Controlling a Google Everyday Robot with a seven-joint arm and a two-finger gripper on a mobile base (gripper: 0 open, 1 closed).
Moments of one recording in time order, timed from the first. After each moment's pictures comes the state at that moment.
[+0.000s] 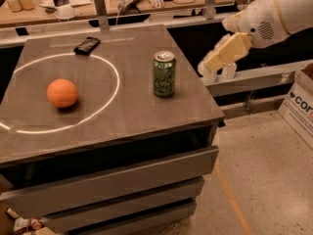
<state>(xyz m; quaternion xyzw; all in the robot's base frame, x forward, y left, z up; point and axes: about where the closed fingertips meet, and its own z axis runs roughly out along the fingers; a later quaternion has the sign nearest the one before) 0.576 -0.136 0.993 -0.49 0.76 0.17 0.39</state>
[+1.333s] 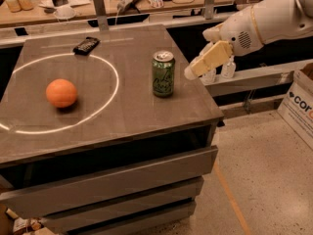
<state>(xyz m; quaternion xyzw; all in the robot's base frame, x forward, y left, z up) 0.599 -0.105 0.962 -0.50 0.74 0.24 0.39</state>
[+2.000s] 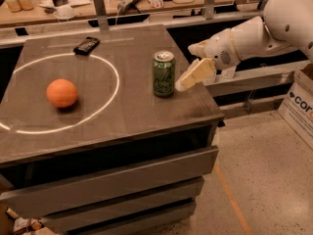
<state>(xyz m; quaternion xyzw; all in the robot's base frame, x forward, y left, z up) 0.632 -0.083 0.905 -0.52 0.71 0.27 0.38</state>
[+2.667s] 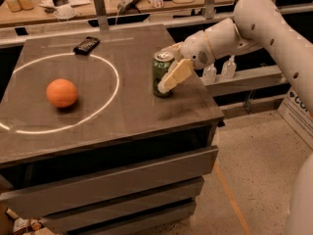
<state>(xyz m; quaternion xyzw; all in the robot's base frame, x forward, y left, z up) 0.633 -0.019 0.892 -0.58 0.65 0.35 0.35</state>
